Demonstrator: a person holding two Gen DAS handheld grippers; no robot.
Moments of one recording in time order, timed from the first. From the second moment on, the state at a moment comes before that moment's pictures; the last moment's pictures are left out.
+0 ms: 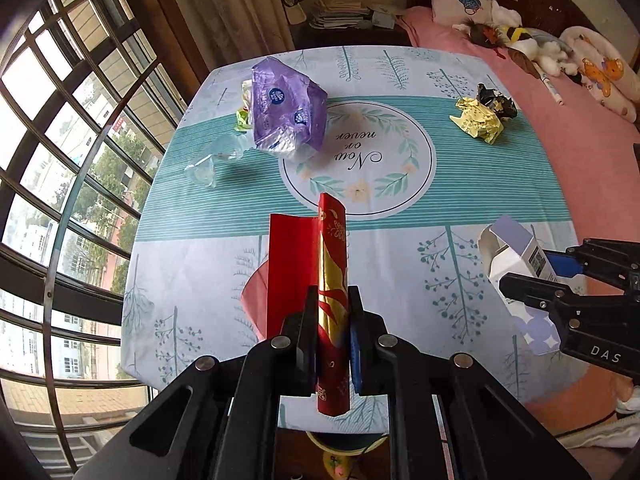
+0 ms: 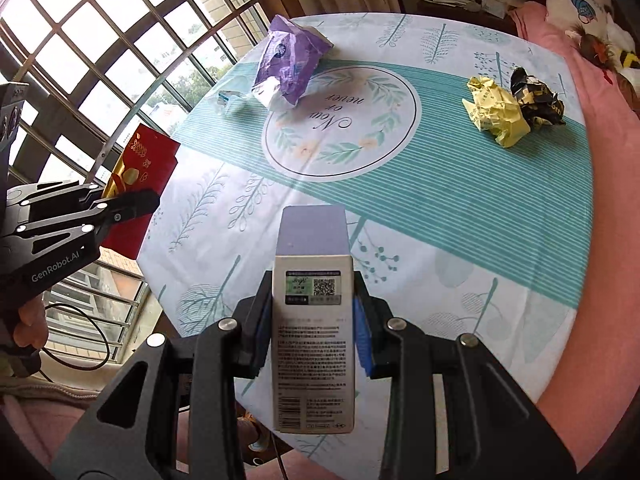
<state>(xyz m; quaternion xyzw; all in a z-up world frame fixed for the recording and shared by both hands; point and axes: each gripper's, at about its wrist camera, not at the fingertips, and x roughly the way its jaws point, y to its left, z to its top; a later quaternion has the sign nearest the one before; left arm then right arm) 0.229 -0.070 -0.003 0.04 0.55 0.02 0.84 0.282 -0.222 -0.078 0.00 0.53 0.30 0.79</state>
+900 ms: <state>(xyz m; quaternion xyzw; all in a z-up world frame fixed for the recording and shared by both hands) -0.045 0.052 -0.096 0.02 0.59 -0.06 0.81 -0.019 -0.099 -0.141 0.01 0.59 0.20 0.78</state>
